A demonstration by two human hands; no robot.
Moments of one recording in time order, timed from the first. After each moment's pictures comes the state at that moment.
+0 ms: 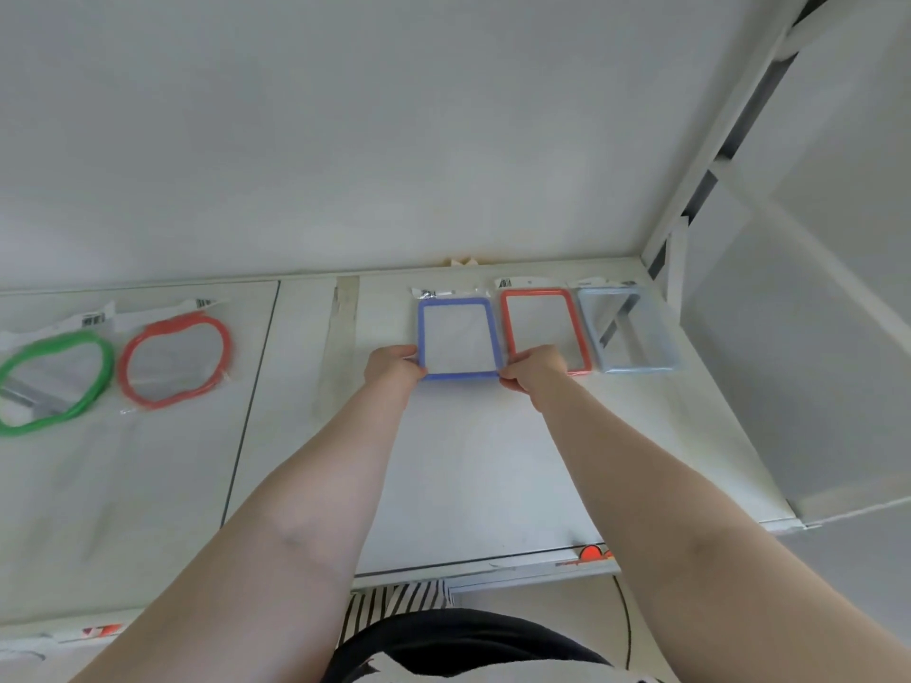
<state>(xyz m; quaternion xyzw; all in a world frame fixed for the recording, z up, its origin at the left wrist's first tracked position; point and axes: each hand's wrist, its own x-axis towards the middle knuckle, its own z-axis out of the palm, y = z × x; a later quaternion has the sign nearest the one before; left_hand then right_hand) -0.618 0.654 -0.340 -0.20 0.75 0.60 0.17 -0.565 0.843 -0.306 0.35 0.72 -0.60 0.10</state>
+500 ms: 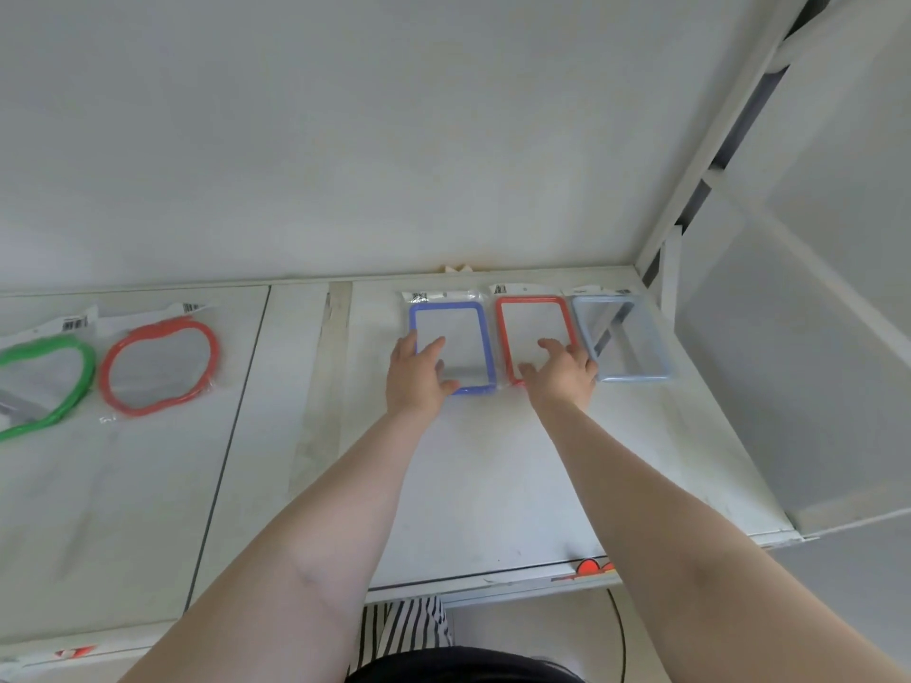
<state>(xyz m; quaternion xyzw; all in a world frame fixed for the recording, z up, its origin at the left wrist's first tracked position) -0.597 0.682 -0.342 0.07 0.95 0.30 0.06 -0.551 0.859 -0.324 0.33 0.90 -0.27 -0.04</state>
